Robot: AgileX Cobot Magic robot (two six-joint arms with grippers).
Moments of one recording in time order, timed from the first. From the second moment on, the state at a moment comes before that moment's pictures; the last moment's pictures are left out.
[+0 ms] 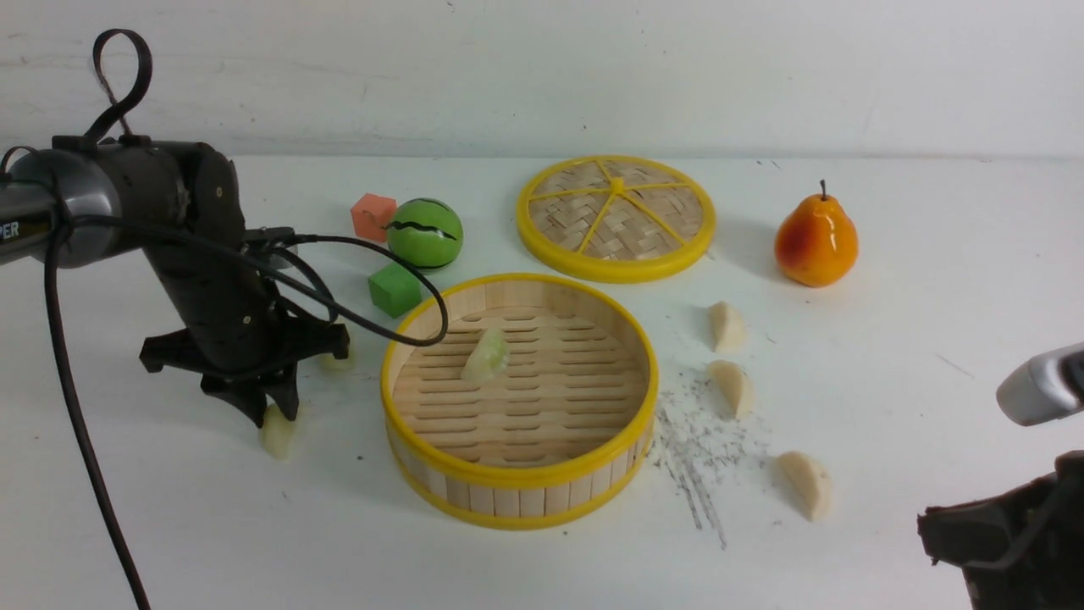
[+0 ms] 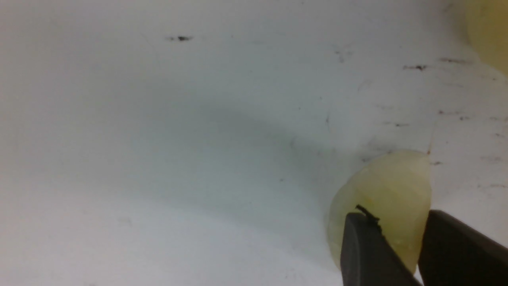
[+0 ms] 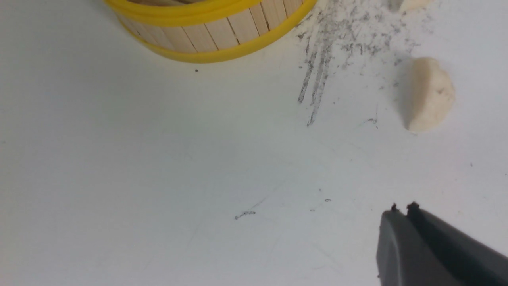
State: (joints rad) right arm 0.12 0.97 -0.56 0.68 0.61 -0.62; left arm -0.11 2.05 -1.50 -0.02 0.90 -0.18
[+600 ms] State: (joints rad) right arm 0.12 0.97 -0.56 0.68 0.61 -0.62; left arm -0.11 2.03 -1.51 -0.04 0.92 -0.13
